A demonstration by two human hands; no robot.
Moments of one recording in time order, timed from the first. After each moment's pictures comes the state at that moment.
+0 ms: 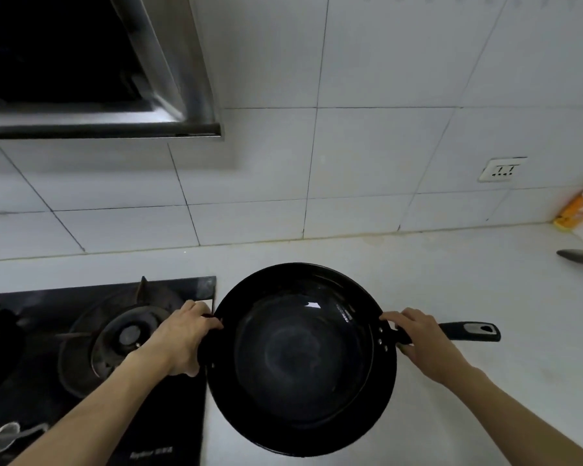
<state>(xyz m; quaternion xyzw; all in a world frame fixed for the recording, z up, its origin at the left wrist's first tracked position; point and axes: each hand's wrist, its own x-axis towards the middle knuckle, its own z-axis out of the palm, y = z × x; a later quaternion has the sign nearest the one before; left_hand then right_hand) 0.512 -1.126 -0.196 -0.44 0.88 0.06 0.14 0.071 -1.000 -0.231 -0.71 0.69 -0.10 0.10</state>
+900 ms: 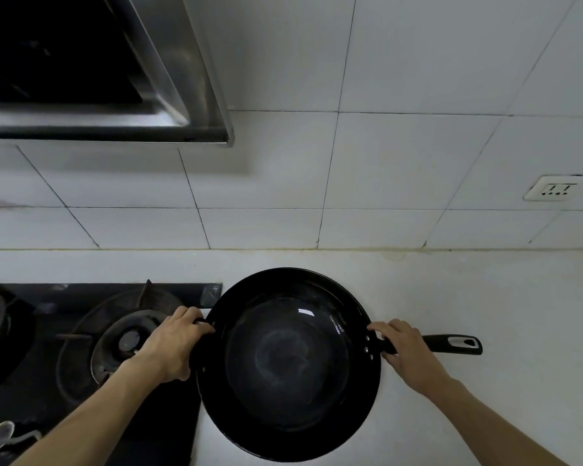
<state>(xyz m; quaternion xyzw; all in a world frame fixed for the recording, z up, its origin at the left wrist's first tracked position) 0.514 -1.151 -0.221 -0.51 0.85 0.08 0.11 0.067 -1.075 -0.270 -0.73 0.65 -0.11 0.16</state>
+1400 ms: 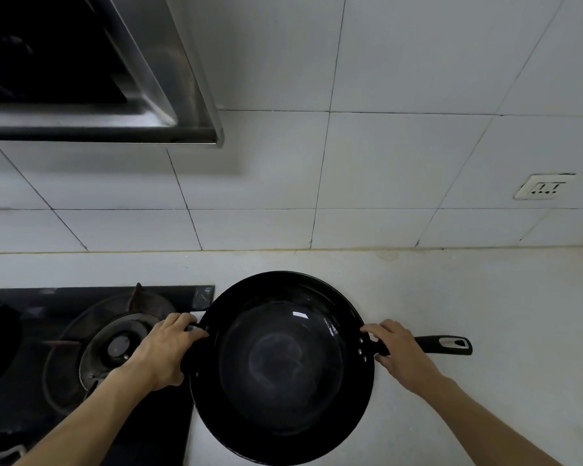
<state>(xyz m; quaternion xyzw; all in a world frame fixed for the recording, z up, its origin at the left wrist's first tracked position) 0.515 -1.154 -0.229 -0.52 0.84 0.09 0.13 0.064 -1.081 -0.280 -0.73 0.65 -0.11 0.19</state>
